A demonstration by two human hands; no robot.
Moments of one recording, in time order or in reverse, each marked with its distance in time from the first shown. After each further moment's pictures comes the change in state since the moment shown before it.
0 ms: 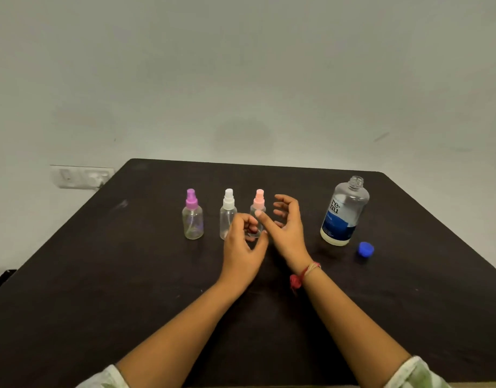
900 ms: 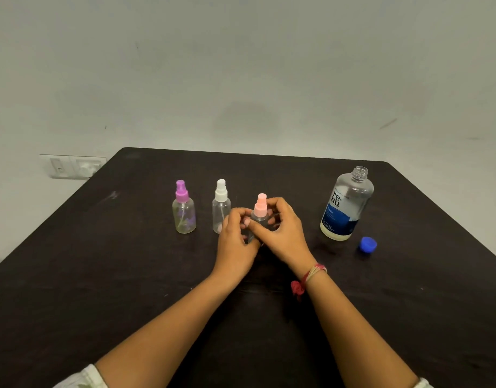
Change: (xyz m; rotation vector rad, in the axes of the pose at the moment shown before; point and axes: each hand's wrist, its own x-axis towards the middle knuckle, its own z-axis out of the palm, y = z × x) left_hand 0.009 -0.021 0.007 0.066 -0.087 -0.141; right_hand 0.001 0.015 -0.007 -0.195 -0.114 -0.093
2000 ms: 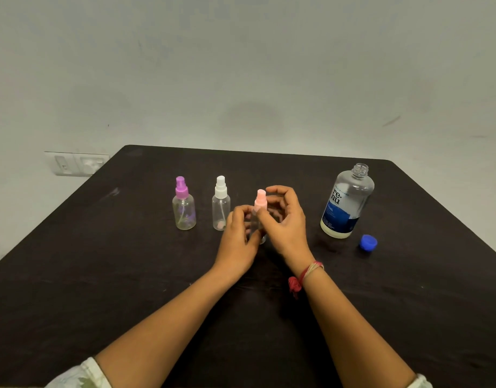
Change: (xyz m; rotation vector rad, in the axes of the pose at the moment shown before) left_hand -0.001 0.007 0.002 0.004 -0.070 0.024; right_hand -0.003 -0.018 -0.003 0.280 0.096 -0.009
